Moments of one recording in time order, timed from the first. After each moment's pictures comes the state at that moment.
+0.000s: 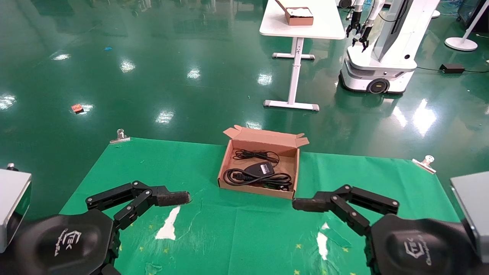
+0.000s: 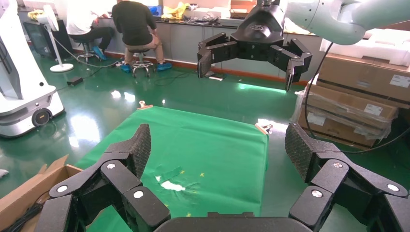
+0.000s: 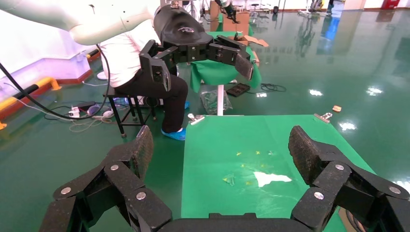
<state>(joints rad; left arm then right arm) -1.07 0.60 0.27 -1.29 0.72 1.50 -0.19 1.06 -0.60 -0.27 1.31 -0.71 -1.51 0.20</state>
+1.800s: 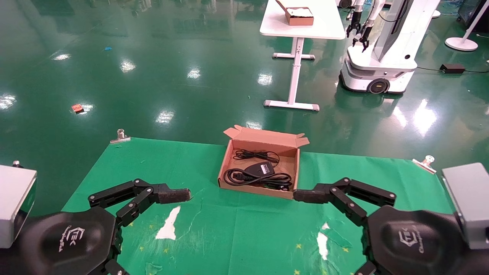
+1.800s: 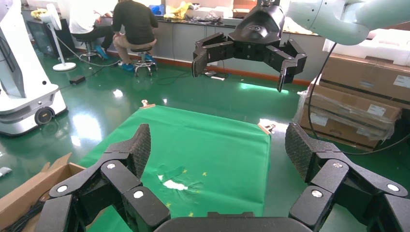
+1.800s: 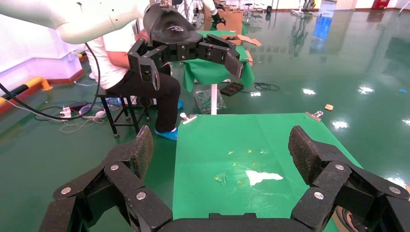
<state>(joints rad) -1.07 0.61 0.28 -1.28 0.73 1.50 -0.19 1.08 -0.61 -0.28 1.28 -0.73 -1.49 0.19</state>
